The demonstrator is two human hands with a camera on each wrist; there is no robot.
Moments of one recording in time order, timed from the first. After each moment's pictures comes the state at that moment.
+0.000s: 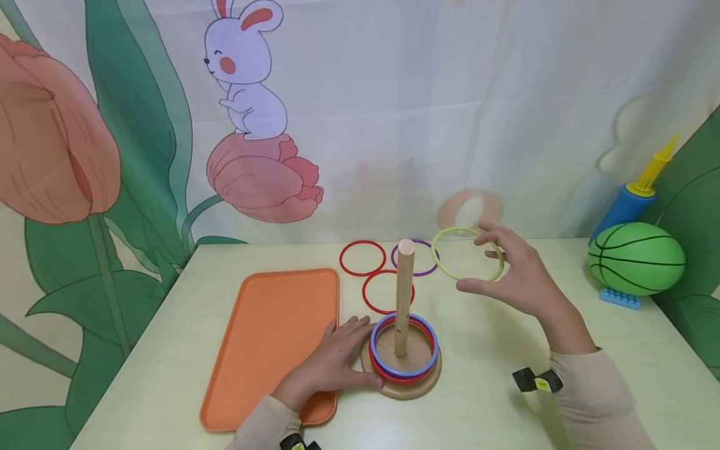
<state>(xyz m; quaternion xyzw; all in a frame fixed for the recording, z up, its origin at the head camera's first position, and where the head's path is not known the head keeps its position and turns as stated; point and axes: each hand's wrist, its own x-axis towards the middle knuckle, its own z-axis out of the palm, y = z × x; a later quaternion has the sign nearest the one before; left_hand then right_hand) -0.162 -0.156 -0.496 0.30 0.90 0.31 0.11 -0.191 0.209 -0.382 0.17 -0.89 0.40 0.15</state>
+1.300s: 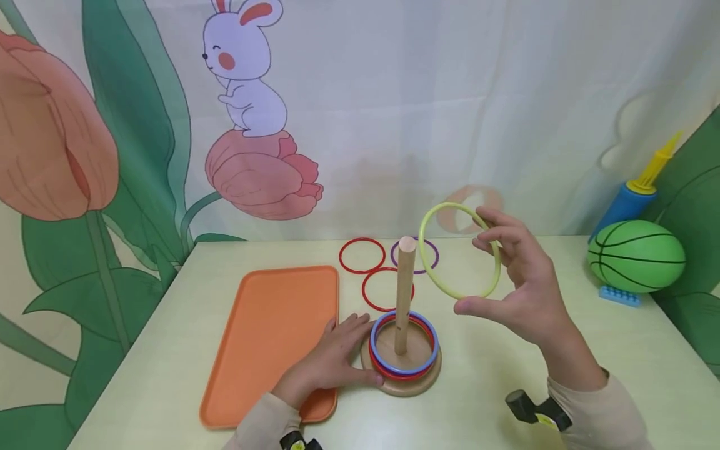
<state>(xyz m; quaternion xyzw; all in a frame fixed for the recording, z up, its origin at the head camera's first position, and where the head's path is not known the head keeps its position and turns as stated) -0.163 -0.156 -0.495 0.30 0.90 0.30 0.11 -0.138 0.164 -0.341 0.35 -0.66 0.61 0.25</state>
